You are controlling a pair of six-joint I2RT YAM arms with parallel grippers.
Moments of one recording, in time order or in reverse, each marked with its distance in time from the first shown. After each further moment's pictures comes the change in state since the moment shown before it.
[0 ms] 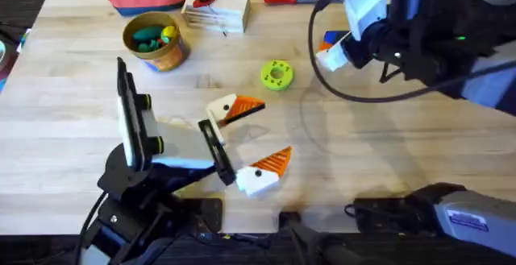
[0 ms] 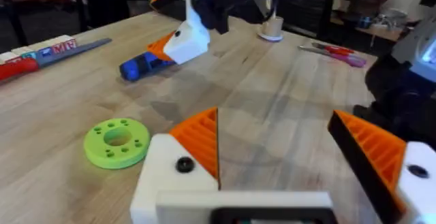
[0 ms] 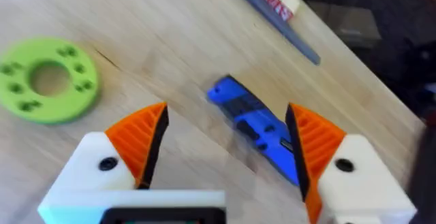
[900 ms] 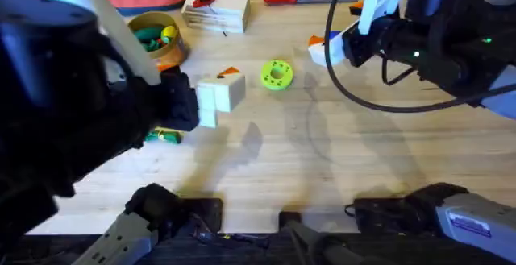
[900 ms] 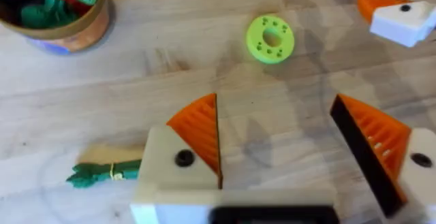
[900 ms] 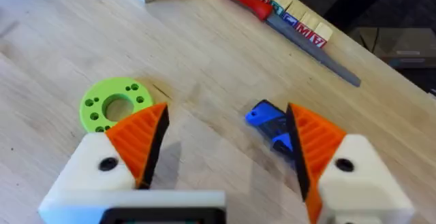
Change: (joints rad) left arm 0.002 0.629 0.907 -0.881 -0.704 -0.259; right arm 0.000 -0.094 0.000 -0.019 -0.202 0.164
